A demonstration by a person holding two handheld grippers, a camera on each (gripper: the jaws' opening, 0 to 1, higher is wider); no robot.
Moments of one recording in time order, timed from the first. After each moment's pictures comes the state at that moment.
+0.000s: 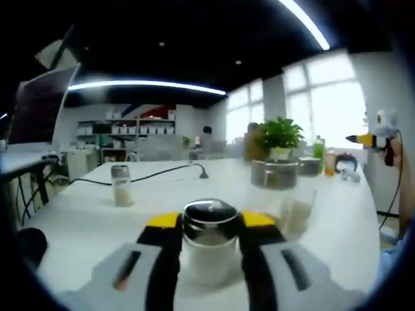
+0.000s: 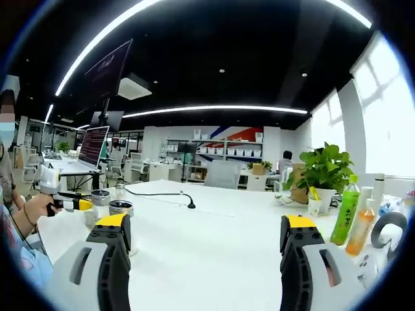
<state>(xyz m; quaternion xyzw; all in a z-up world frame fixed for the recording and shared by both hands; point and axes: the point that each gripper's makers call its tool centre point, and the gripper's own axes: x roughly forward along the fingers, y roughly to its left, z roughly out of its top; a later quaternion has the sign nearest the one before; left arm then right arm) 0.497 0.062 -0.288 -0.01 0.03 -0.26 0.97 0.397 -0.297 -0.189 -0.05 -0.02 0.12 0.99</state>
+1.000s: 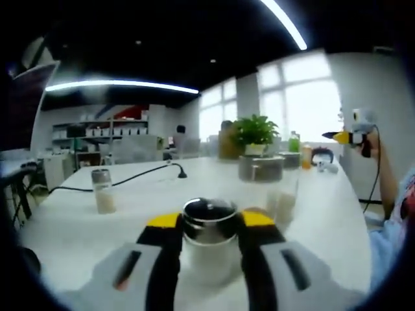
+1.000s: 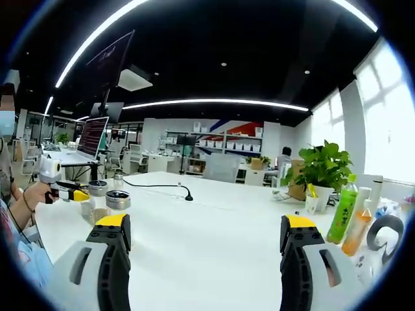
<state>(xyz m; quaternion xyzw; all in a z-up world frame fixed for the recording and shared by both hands) 0.494 0.058 -0.290 0.01 0.02 -0.36 0.93 0.399 -0.306 -0.198 -0.06 0.00 0.11 0.99</state>
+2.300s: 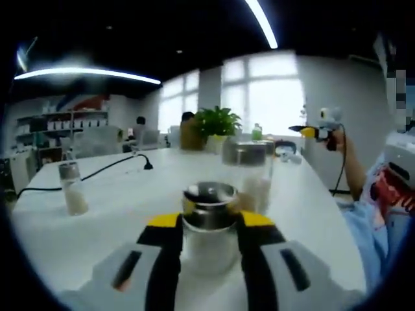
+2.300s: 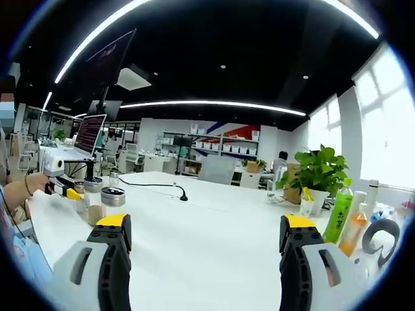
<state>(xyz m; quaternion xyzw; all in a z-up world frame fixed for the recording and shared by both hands) 0.489 0.052 -0.307 0.01 0.06 -0.49 0.87 0.399 -0.309 -0.204 -0.08 0.00 0.10 0.99</state>
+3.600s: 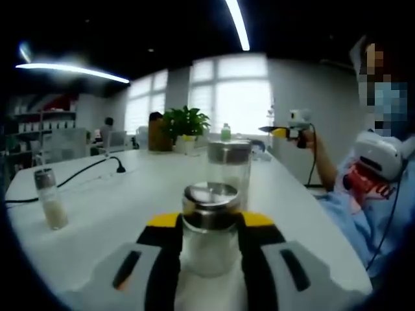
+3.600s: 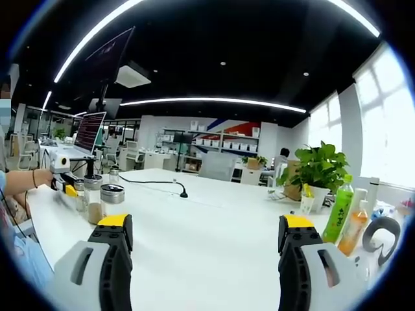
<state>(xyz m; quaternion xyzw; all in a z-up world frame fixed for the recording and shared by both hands) 0.484 0.050 -0.305 0.02 0.05 -0.60 0.80 0.399 -0.310 -0.206 -0.08 0.00 0.10 0.99</state>
